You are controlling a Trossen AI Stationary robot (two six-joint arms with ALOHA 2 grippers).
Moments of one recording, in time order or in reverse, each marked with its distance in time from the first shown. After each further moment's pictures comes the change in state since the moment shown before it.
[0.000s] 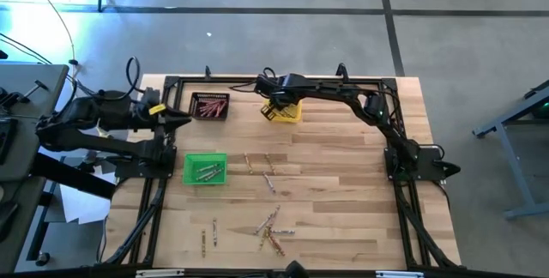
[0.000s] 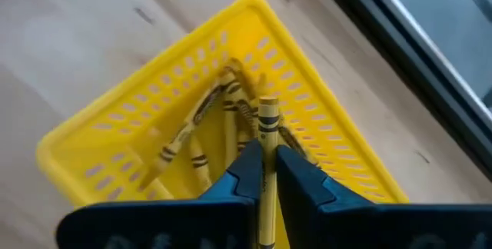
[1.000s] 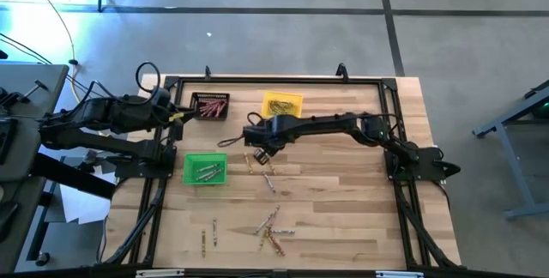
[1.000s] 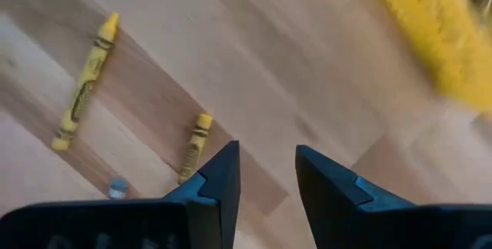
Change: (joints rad) left arm 0.000 0.090 -0.030 -0.064 -0.208 -0.288; right arm 0.325 -0.001 0.056 -0.210 -0.097 0.375
